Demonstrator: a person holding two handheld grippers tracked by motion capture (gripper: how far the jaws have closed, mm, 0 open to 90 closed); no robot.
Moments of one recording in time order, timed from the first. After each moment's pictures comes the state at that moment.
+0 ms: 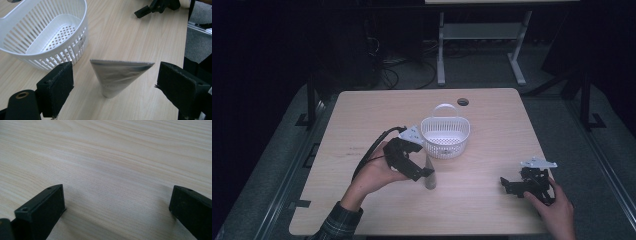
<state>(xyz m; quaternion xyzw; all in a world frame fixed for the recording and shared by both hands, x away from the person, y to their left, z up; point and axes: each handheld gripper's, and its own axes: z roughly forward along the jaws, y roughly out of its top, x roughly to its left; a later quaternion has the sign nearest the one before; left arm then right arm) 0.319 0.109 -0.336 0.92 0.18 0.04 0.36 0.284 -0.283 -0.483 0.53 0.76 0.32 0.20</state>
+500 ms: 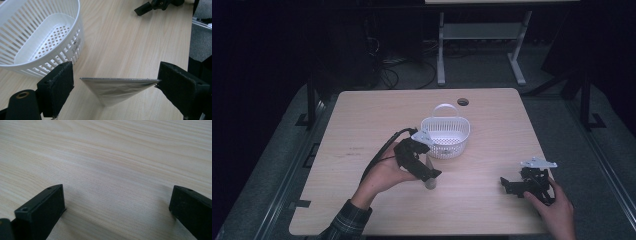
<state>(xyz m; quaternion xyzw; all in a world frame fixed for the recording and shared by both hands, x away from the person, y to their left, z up) 0.324 0.086 -0.348 0.93 0.17 0.04 0.34 0.284 -0.283 -0.483 0.53 0.76 0.32 0.20</state>
